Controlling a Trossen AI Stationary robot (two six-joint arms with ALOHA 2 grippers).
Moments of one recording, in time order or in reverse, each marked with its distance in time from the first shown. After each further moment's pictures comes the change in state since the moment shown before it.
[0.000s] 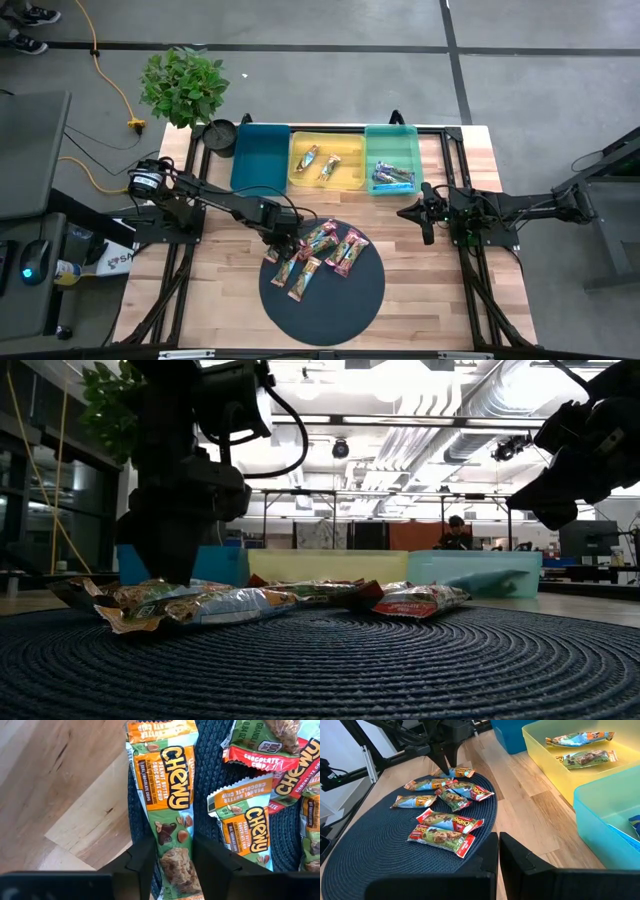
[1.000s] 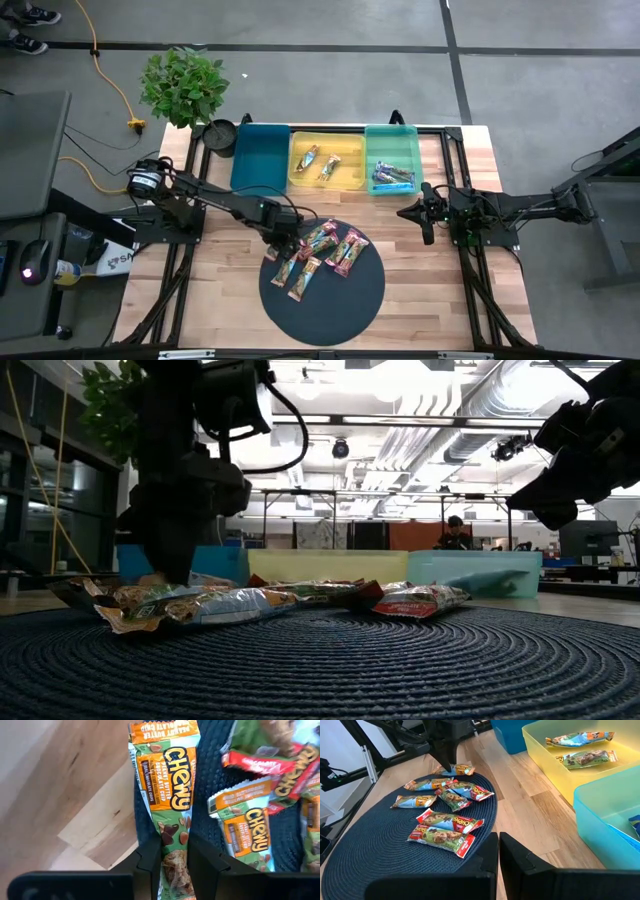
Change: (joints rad) left arm 0.000 -0.009 0.020 -0.037 -0.030 0.020; right arm 0.000 0.000 0.000 0.000 0.000 0.000
